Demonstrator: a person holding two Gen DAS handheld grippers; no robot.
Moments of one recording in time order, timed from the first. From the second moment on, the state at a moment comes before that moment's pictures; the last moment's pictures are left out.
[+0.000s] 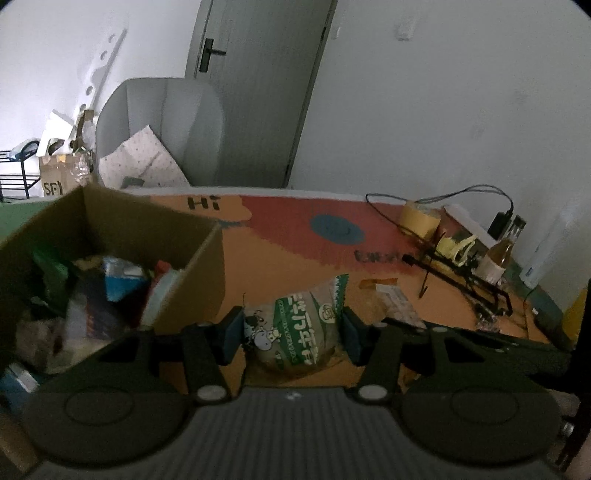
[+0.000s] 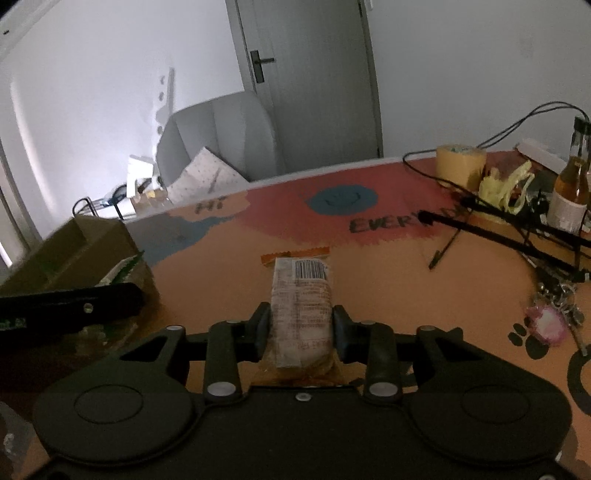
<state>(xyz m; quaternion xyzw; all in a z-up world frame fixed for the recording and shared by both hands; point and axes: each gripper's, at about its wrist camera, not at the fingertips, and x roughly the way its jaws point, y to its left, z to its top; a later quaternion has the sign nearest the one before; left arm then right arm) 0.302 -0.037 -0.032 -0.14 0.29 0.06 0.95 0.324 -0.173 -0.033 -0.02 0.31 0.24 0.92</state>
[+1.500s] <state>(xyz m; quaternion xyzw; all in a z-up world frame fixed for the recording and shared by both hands) 0.221 0.075 0.008 -0.17 0.25 0.13 0.94 0.262 -0.056 0.027 -0.03 0.25 0.35 0.90</state>
